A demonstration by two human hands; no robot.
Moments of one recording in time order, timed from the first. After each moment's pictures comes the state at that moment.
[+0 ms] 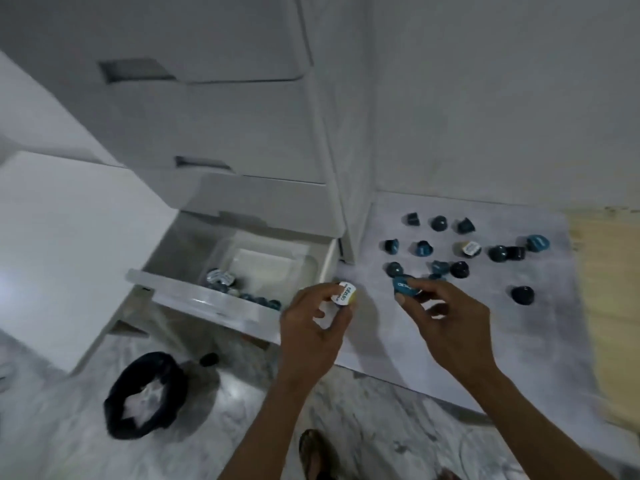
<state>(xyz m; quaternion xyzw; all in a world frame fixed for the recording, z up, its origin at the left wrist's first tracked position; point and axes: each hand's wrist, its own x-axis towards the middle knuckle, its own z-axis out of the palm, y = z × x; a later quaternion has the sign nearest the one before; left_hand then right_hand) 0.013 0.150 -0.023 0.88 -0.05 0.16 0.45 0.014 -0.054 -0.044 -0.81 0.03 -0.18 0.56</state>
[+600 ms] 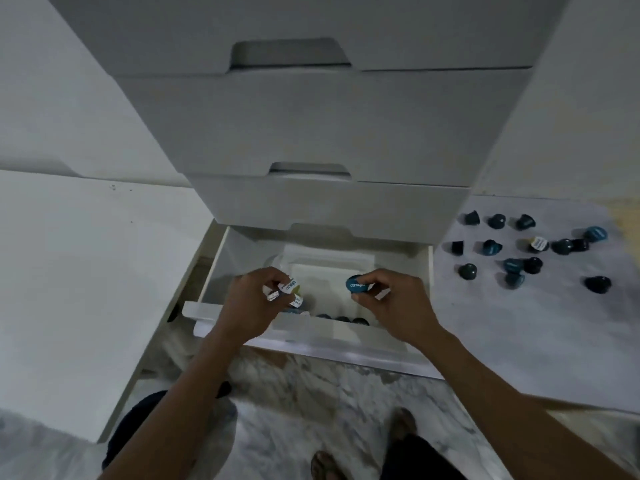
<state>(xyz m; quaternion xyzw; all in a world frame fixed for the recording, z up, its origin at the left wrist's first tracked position) 0.157 0.459 -0.023 0.93 -0.11 -0.04 0.35 0.109 0.199 -0.059 -0.86 0.00 -0.07 0.50</state>
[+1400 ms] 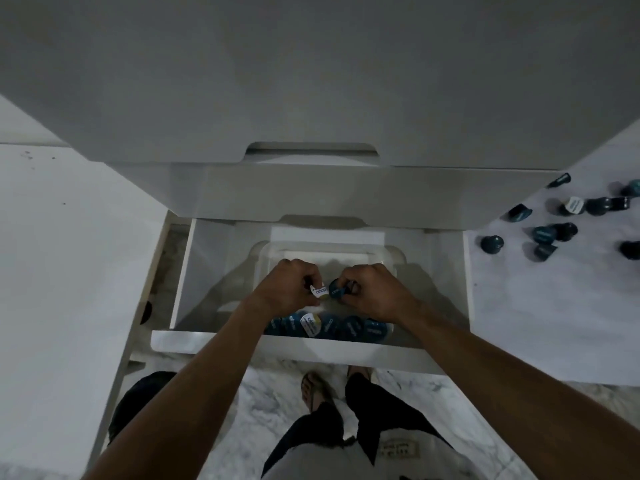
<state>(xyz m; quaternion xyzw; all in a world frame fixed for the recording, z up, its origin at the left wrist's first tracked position) 0.255 0.421 -0.118 0.89 -0.20 -0.32 0.26 0.193 0.228 -0.137 -0.90 -0.03 0.20 0.38</state>
